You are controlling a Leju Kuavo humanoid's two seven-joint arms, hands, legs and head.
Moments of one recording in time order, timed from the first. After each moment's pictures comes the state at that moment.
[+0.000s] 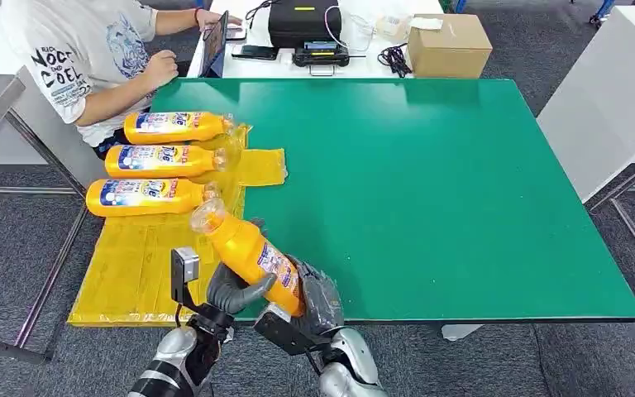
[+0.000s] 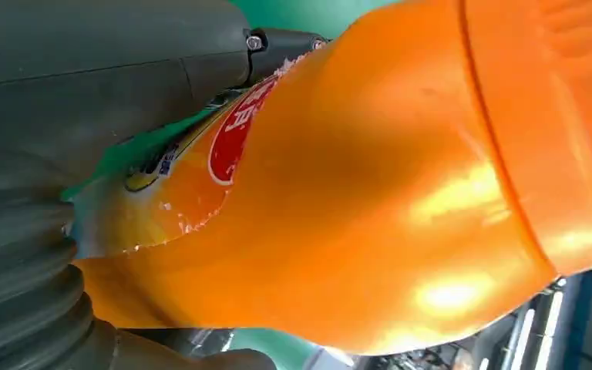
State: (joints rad) left arm -0.22 -0.22 -0.23 -0.95 0.19 -0.20 -0.40; right arm -0.19 0.30 0.51 -0.80 0.70 -0.50 -0.43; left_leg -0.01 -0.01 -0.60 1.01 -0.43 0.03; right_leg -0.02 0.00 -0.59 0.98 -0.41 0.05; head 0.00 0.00
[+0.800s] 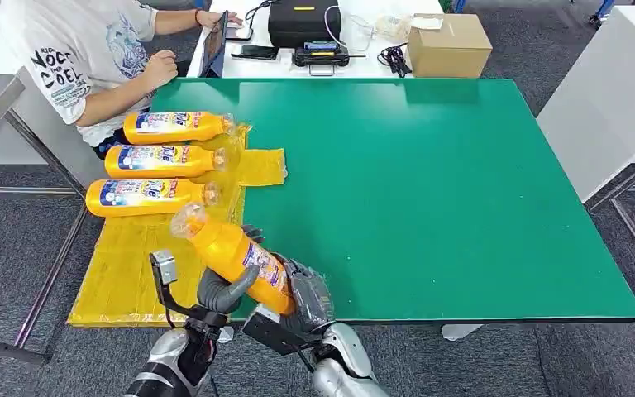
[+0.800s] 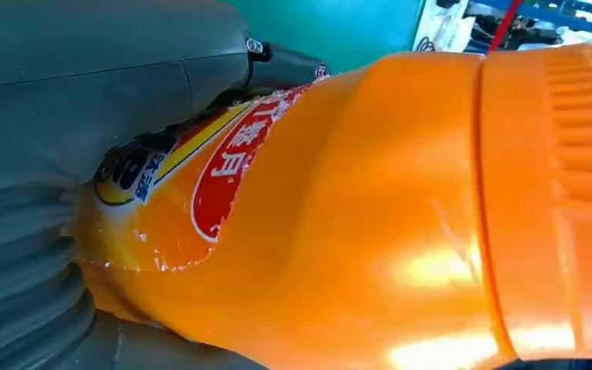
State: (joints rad) left arm -0.21 -0.23 -0.19 -0.95 0.32 -0.29 -0.43; right arm -0.23 0.30 0.57 -0.76 0.69 -0.47 -0.43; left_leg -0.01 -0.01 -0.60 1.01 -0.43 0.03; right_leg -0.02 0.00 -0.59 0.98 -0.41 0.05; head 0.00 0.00
